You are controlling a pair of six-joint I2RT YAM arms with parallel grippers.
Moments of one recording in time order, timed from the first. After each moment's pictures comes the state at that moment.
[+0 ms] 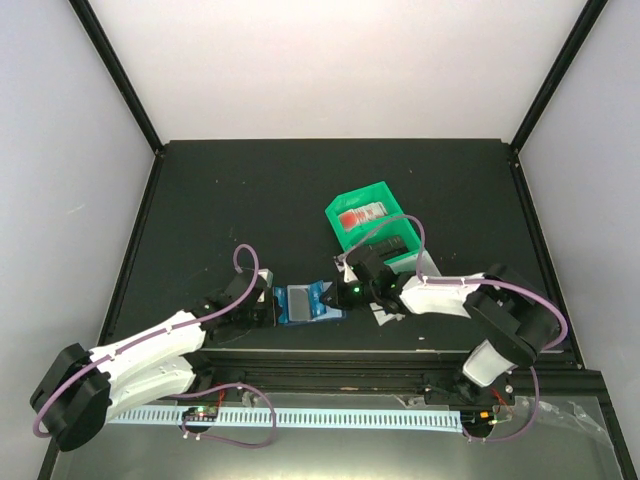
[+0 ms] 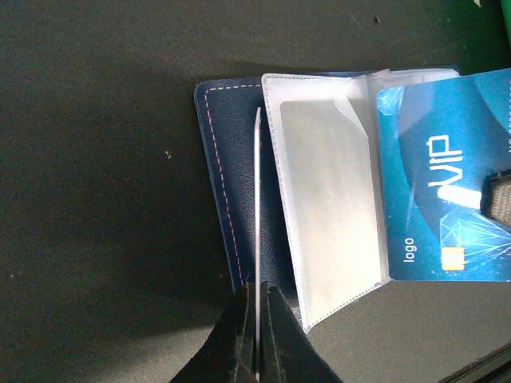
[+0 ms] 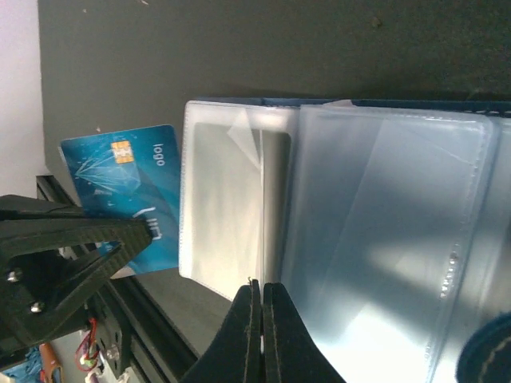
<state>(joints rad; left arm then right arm) -0.71 0.94 0.34 -0.33 0.08 -0.78 0.86 1.58 0.67 0.13 -0.41 0.90</state>
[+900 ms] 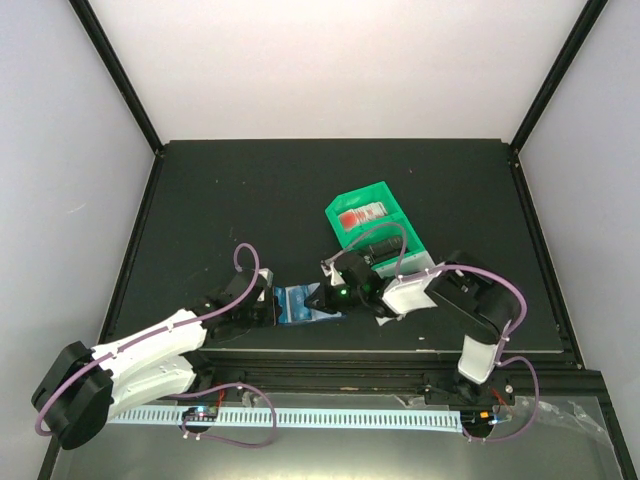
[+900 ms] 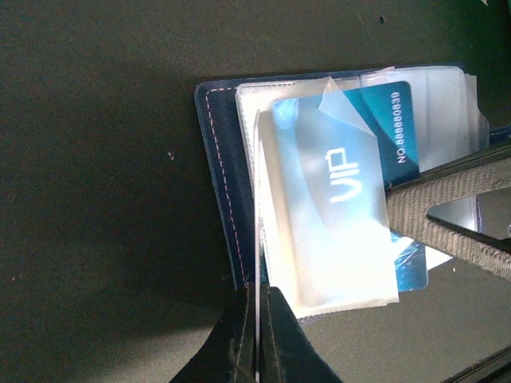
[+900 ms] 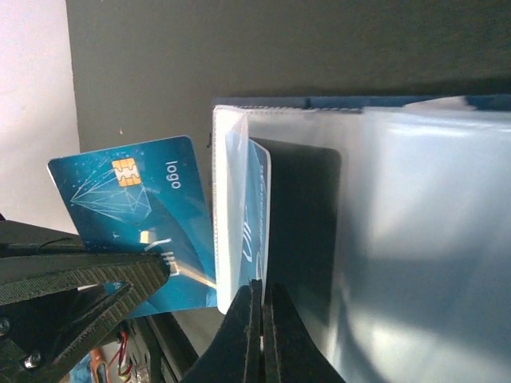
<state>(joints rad) -0.70 0.96 0.34 -0.32 0.09 -0.78 0.90 1.79 0.68 0.39 -0.46 1.02</state>
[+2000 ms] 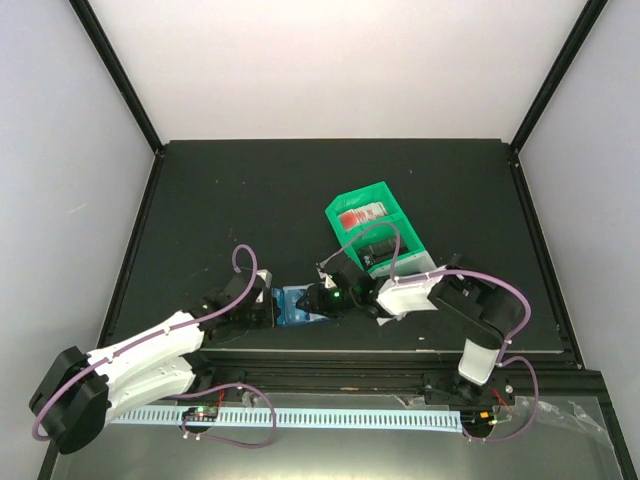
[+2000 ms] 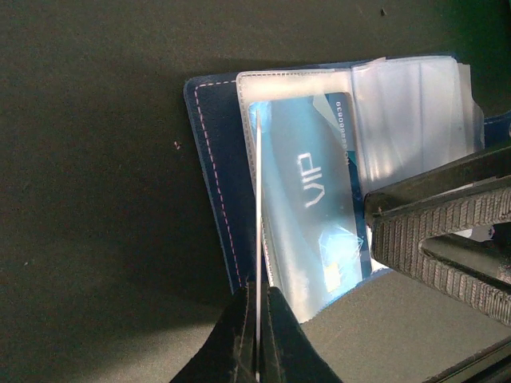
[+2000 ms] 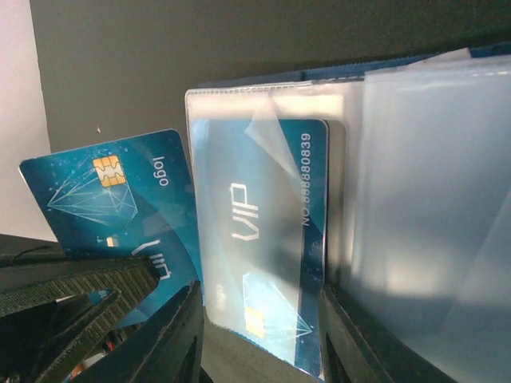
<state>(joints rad) -0.70 0.93 0.34 -0.36 0.09 -0.77 0.96 1.77 0.74 0.26 -0.38 1.05</state>
